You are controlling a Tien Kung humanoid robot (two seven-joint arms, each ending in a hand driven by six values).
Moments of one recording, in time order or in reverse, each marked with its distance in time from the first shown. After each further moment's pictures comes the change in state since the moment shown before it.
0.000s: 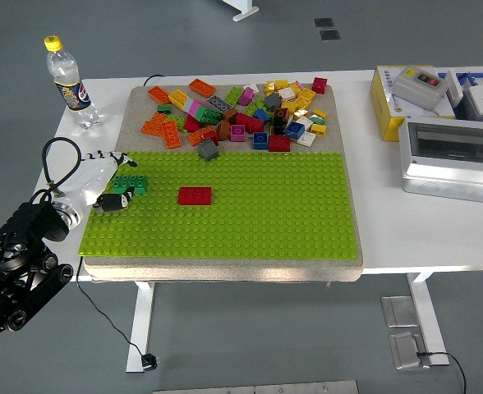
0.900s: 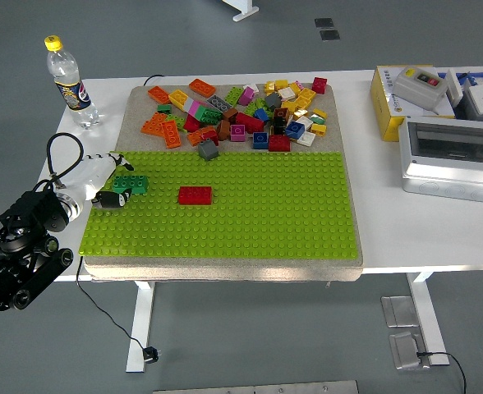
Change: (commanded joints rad) left arm -0.081 -0.017 0.074 0.137 -0.091 -0.047 -0.010; right arm 0.005 0.000 0.002 0.000 0.002 -0.001 0.003
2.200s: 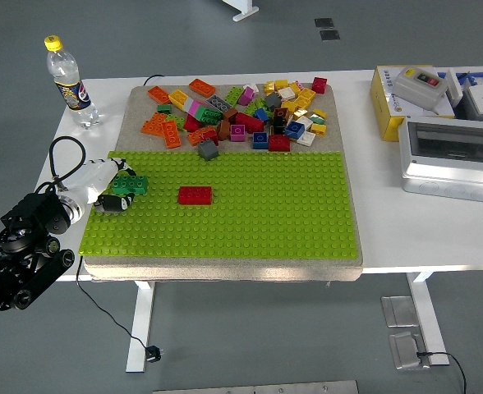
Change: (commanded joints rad) left arm -0.007 0.001 0.035 0.006 -0.042 -0.017 -0.001; right arm 0.001 0.000 -0.005 0.001 0.003 -0.002 0.001
